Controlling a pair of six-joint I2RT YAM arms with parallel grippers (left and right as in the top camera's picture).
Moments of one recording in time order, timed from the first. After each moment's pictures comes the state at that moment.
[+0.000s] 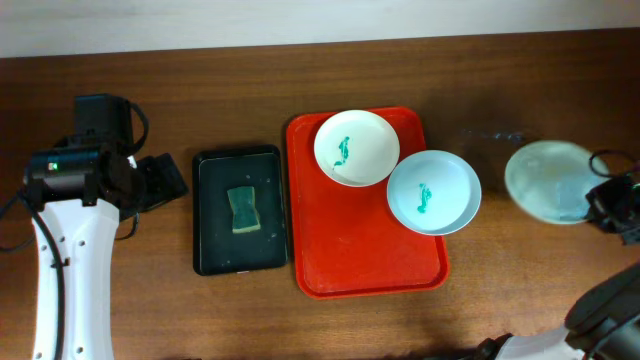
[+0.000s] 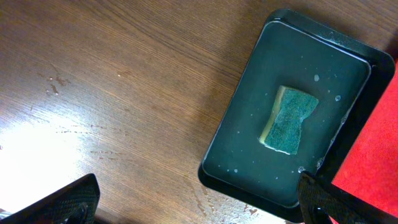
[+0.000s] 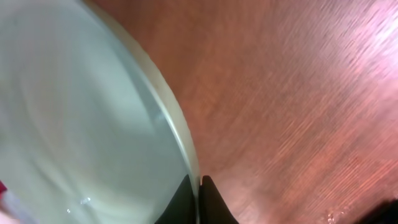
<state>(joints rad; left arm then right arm) 0.06 1.43 1.54 -1.39 -0.15 -0.39 -0.78 1.72 1.39 -1.15 -0.15 0.38</state>
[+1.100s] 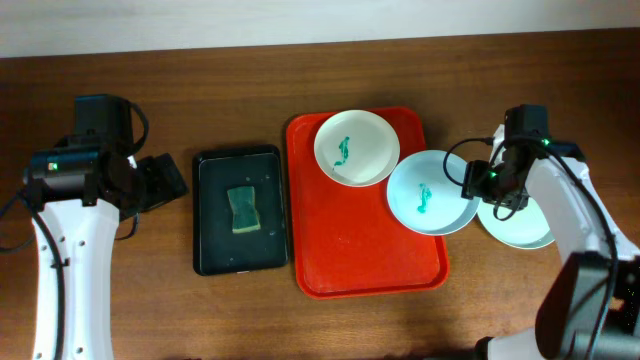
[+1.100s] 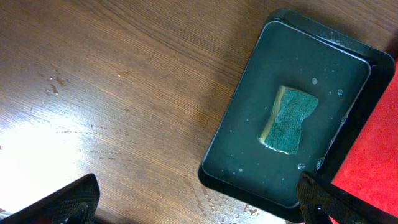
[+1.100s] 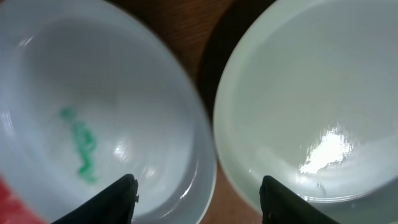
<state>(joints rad) 0.06 1.43 1.54 -1.39 -0.15 -0.39 -0.17 1.66 1.14 -0.86 -0.05 0.13</state>
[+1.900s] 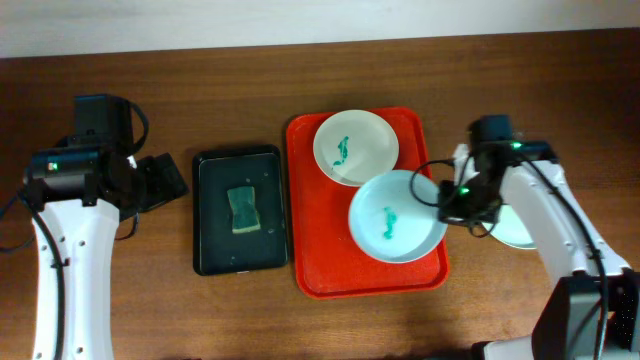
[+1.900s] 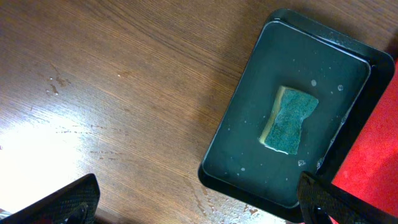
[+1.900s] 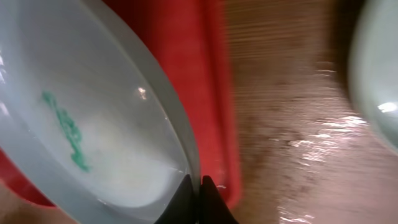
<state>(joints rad) 0.06 1.43 1.54 -1.39 -0.15 -0.39 0.04 1.59 1.14 -1.09 -0.21 0.17</state>
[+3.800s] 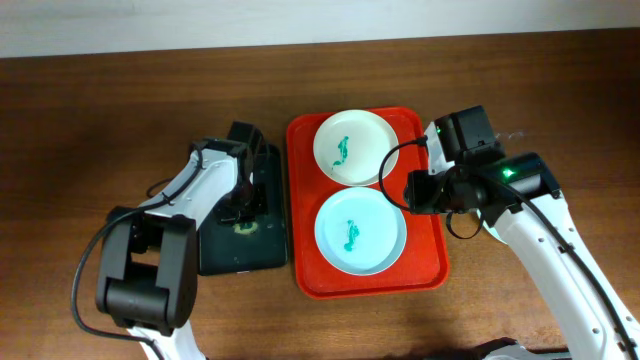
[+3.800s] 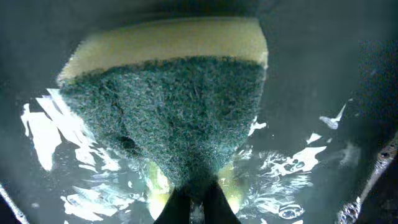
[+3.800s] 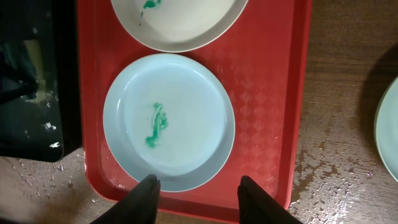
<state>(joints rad) -0.26 1.95 1.29 -0.98 -0.02 -0.35 0.26 1.36 1.26 -1.09 -0.15 0.26</state>
